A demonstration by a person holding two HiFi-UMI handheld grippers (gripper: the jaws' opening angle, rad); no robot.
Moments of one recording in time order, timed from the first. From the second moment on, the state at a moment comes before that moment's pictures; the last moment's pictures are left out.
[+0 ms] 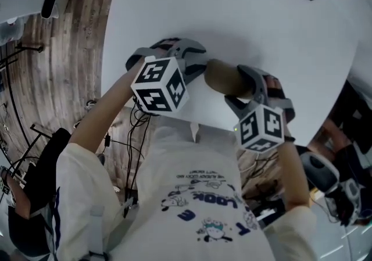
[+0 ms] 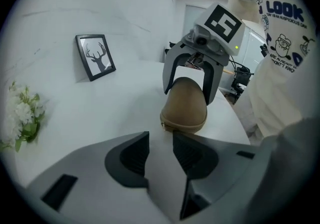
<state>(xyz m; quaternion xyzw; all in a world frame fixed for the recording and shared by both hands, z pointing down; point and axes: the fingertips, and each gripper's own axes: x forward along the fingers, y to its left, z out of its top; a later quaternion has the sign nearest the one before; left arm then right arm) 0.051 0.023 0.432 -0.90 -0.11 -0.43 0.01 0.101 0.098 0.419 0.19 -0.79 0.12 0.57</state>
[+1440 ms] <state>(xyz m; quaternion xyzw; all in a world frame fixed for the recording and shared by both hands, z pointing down) 0.070 0.042 0.429 -0.89 -0.19 -0.42 0.04 0.131 0.095 0.423 0.10 -0.76 0.09 0.63</state>
